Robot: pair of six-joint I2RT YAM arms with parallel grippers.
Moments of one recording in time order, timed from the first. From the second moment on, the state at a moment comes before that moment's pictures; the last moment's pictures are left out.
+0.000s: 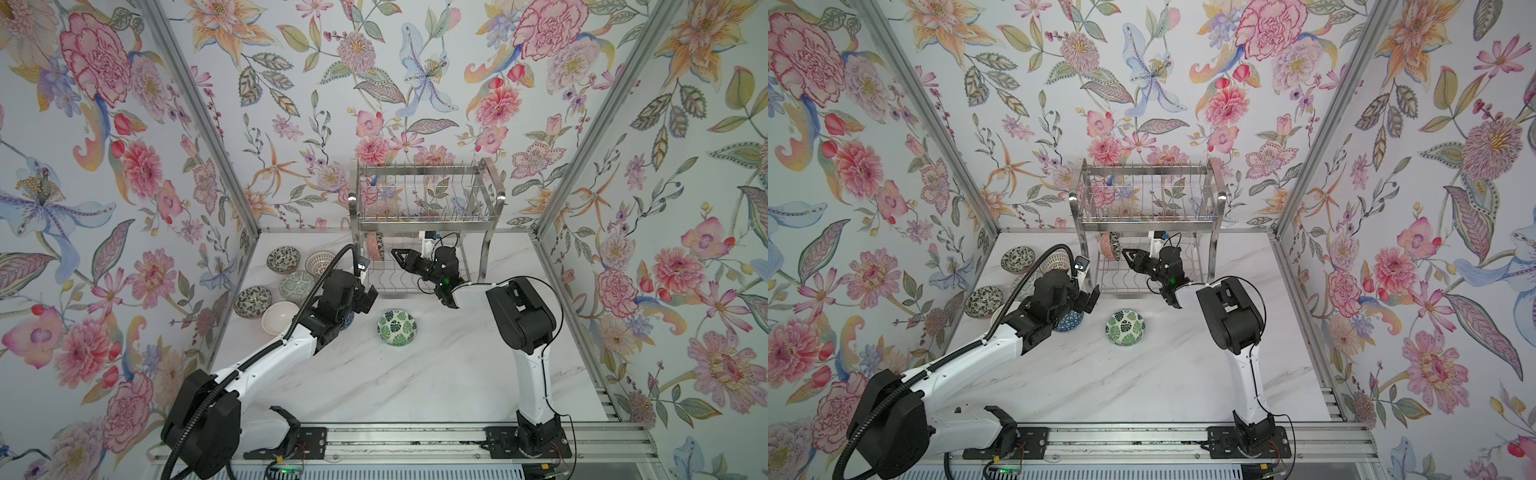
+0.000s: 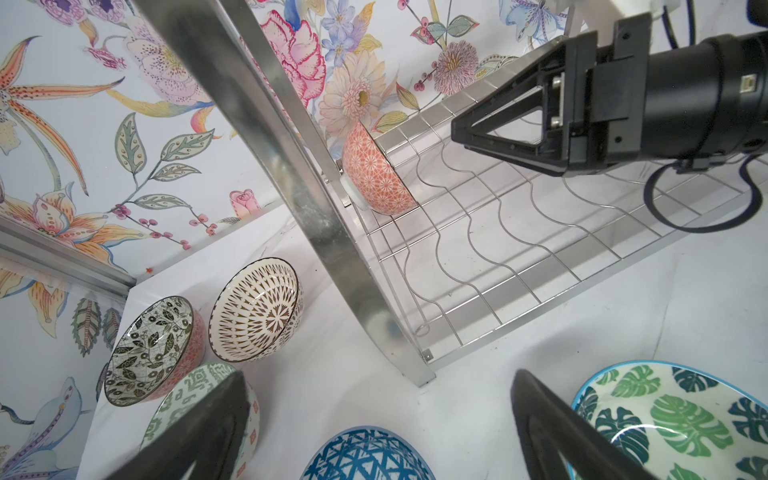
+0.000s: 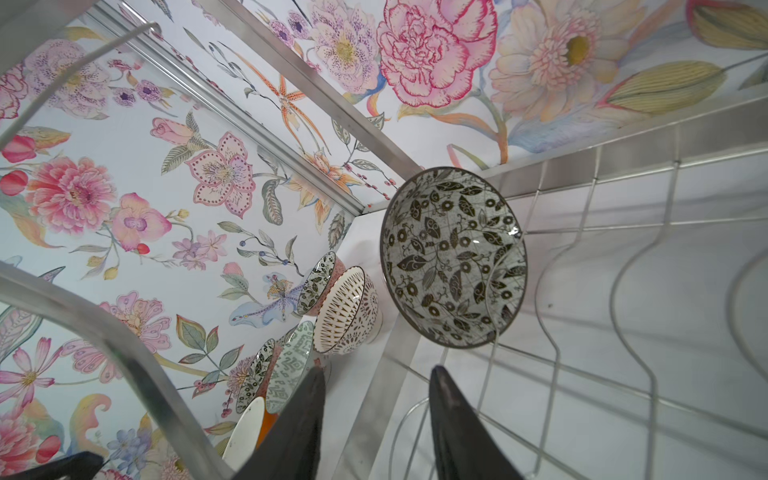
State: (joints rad) left arm -0.58 1.29 0.83 -0.02 -0.32 0.16; right arm 0.49 2.16 1.27 0.80 -0.40 0.81
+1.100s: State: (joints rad) left arm -0.60 1.09 0.66 -0.03 -0.15 -0.17; right arm 0.67 1.72 1.01 0.18 -0.14 0.50
